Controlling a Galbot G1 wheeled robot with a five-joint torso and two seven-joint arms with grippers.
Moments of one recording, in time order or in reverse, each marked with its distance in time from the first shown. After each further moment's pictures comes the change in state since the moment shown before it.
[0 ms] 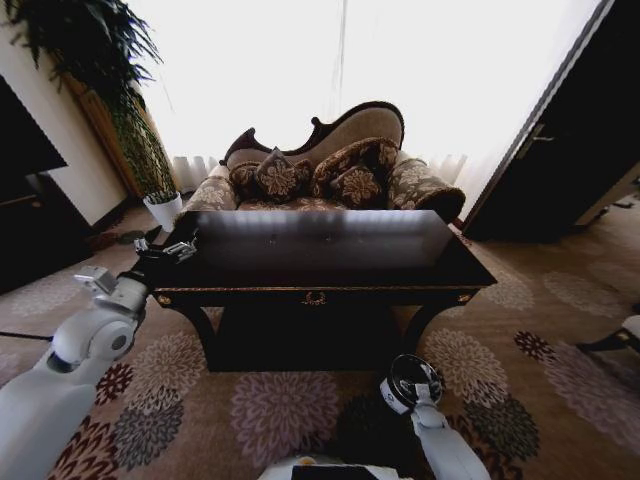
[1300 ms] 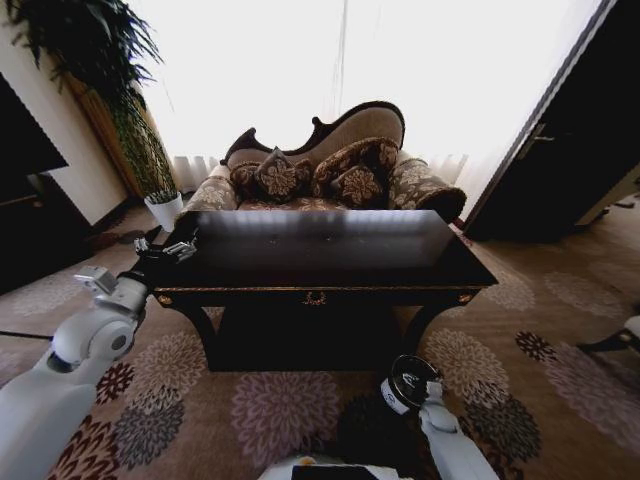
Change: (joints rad) left arm 0.000 0.000 0.000 0.000 0.000 0.000 0.000; right arm -0.286 -0.045 0.090 0.451 0.264 -0.037 -0.113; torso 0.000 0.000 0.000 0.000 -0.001
